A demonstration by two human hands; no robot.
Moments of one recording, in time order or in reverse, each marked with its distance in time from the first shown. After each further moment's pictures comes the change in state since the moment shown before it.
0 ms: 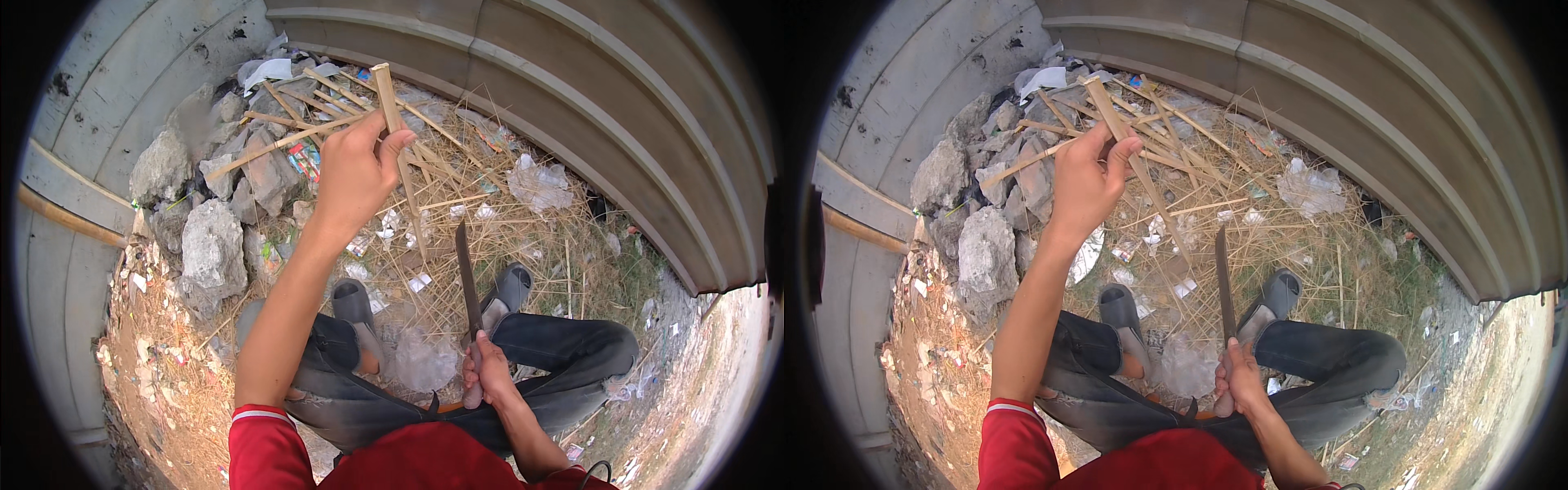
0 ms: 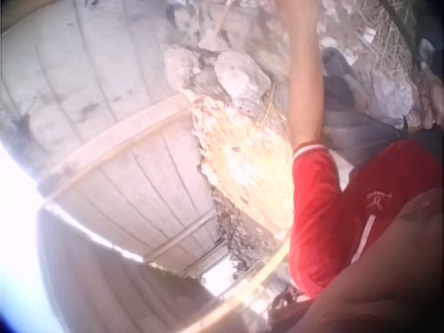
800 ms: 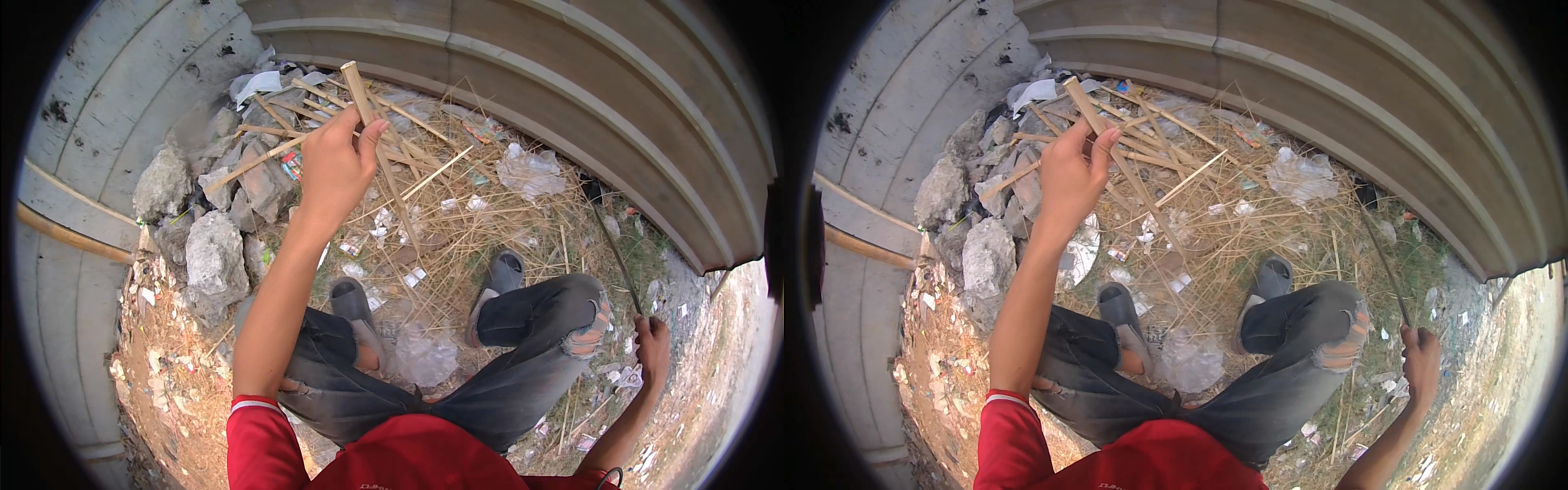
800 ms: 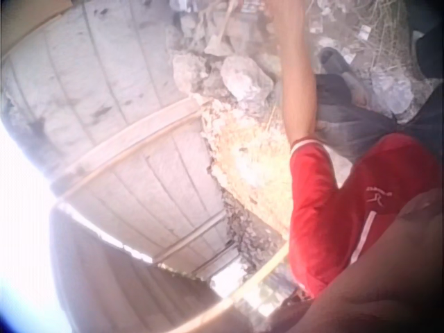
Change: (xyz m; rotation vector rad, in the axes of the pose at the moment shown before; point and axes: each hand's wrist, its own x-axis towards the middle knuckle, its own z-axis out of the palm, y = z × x) left_hand 0.007 0.022 0.012 0.141 0.047 0.045; right_hand -0.140 -0.149 -0.224 -0.983 1.007 -0.429
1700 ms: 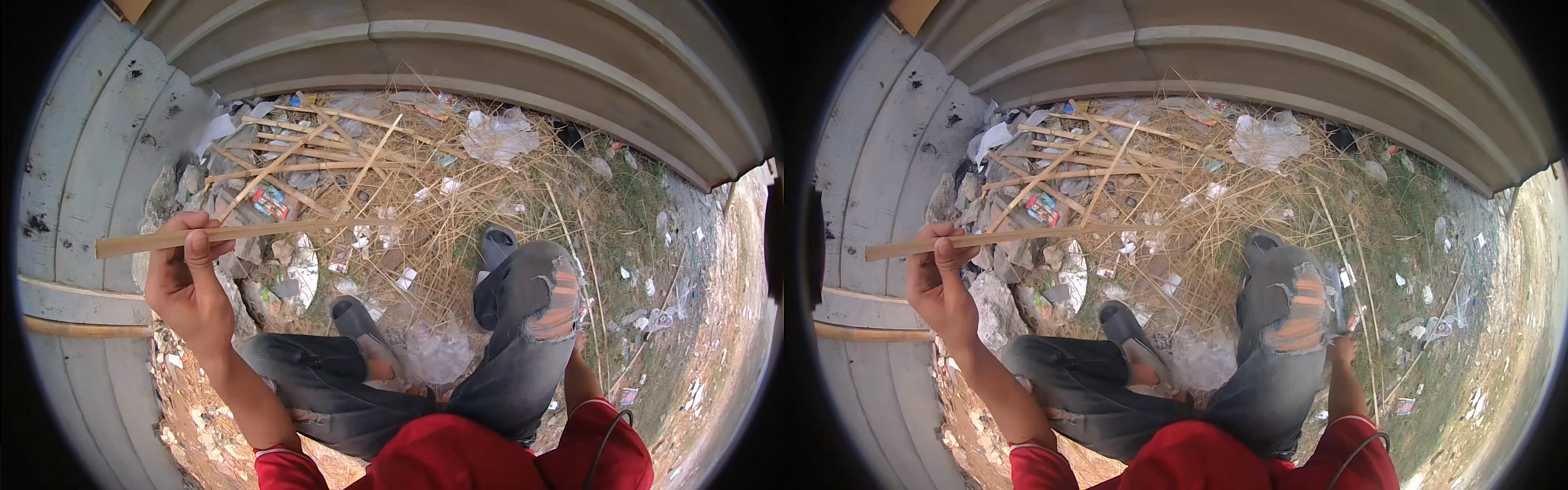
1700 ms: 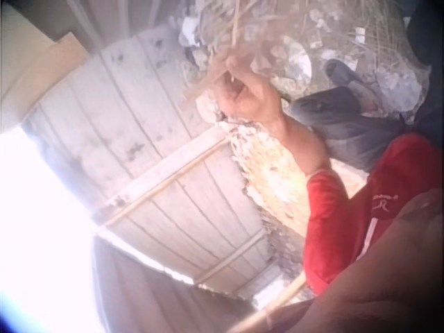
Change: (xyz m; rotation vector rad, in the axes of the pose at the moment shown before) left_hand -0.026 0.043 -0.075 -0.333 0.107 -0.104; right_hand 0.010 0.328 0.407 -0.371 -0.236 0.506
